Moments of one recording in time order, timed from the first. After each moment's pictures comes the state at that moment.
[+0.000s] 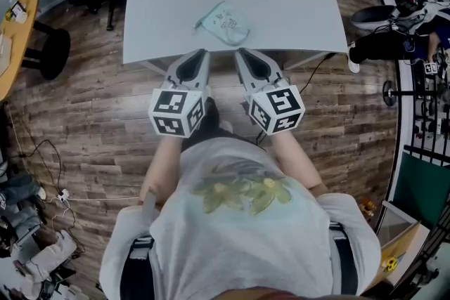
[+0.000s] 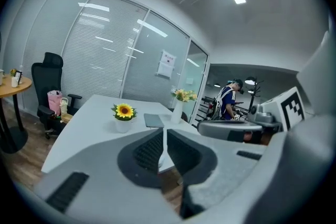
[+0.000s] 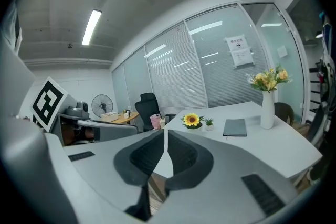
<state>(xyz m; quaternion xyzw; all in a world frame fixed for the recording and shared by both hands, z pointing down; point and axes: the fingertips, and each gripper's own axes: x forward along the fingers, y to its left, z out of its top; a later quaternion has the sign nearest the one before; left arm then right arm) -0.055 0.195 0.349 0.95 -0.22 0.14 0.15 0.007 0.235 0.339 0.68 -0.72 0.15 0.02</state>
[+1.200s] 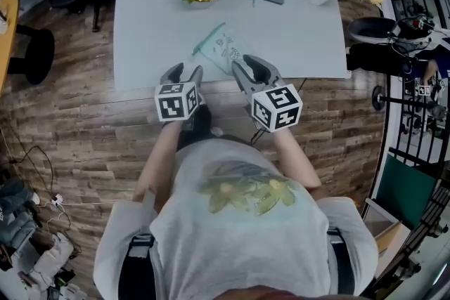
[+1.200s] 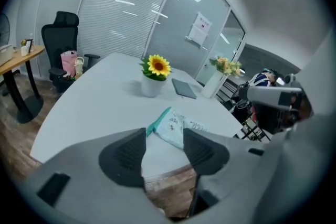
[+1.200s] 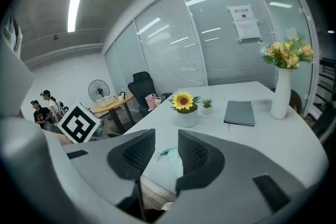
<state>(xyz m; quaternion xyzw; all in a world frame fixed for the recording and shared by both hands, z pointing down) -0.031 0.051 0.517 0.87 -0.26 0.30 0.28 0.071 0.111 0.416 0.65 -0.71 0.26 0.10</state>
